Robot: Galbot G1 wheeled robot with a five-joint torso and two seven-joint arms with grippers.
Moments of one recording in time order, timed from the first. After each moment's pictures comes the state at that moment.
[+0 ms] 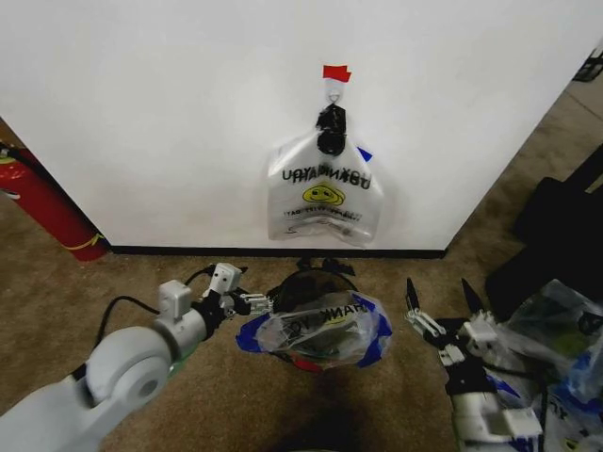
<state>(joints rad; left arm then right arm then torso) 0.99 -0.68 -0.06 -2.14 -0.90 0.44 -0.12 -1.83 1.39 0.55 2.25 0.12 0.39 0.15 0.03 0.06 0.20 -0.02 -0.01</state>
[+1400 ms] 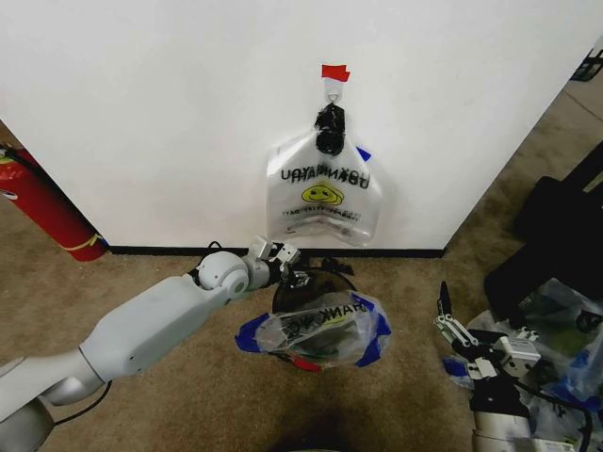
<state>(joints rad) 0.32 -0.94 0.50 -1.51 -0.93 0.54 0.15 -1.86 1.46 0.59 2.32 0.11 0.35 0.16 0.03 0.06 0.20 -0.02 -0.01</state>
